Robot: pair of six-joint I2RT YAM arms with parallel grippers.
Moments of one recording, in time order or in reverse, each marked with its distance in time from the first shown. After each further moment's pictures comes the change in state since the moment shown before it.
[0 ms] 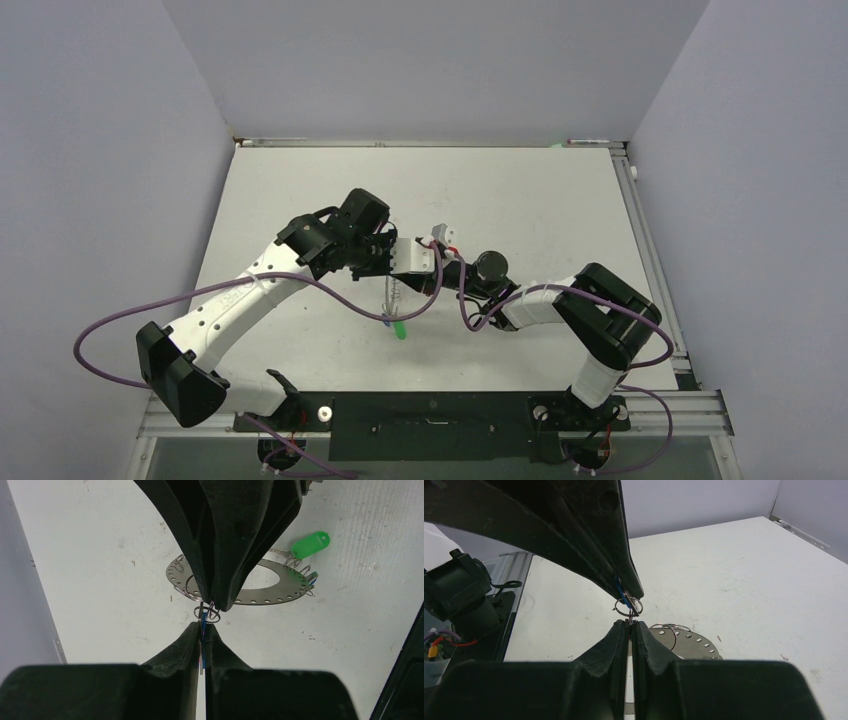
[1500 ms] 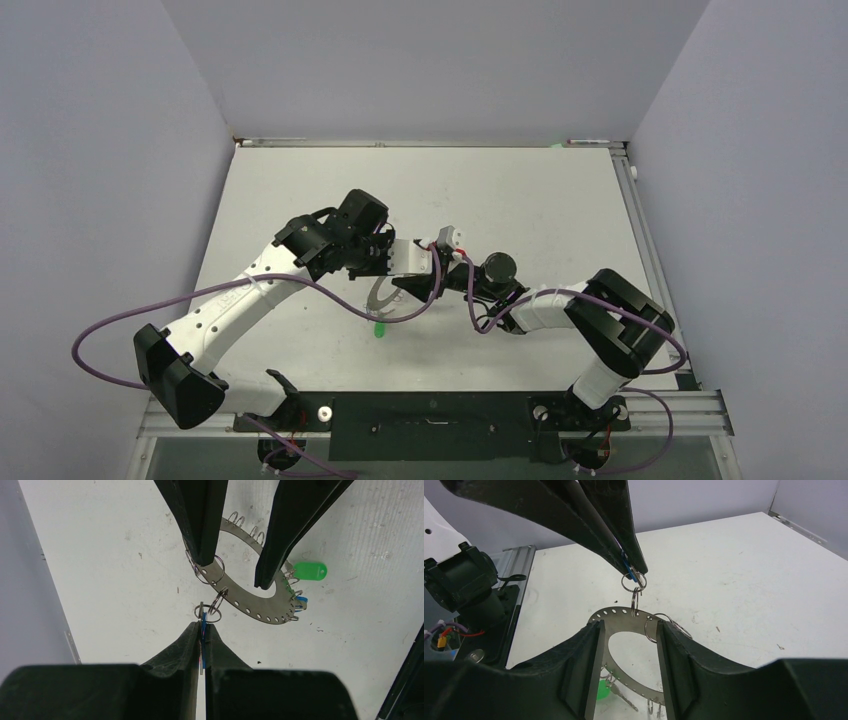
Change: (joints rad) left arm -0.003 -0.011 0.000 -0.014 -0.040 0.026; right arm -0.026 -0.067 -0.054 -0.031 -0.023 -0.001
